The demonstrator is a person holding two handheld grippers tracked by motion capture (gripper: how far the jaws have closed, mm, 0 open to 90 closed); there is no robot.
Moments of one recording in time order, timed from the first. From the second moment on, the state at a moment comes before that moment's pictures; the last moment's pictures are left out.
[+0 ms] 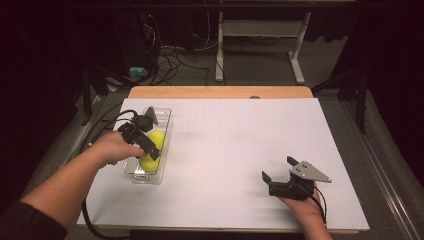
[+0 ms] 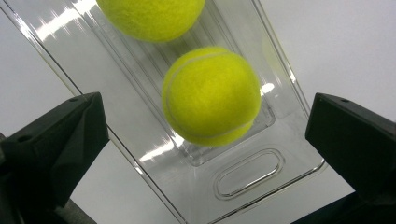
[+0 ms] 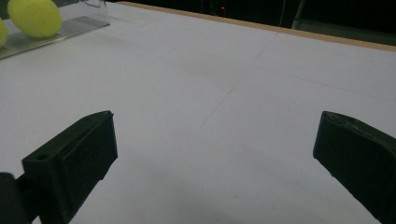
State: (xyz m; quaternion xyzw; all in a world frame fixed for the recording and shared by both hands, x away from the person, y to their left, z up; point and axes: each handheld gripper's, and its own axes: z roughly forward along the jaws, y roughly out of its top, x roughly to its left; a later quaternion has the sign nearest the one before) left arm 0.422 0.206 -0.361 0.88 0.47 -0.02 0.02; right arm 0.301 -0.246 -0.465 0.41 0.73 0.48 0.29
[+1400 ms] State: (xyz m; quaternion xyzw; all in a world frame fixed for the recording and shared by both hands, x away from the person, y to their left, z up) left arm 0.419 0.132 -0.353 0.91 0.42 -0.02 0.04; right arm 0.299 -0.247 -0.464 0.41 0.72 0.48 0.29
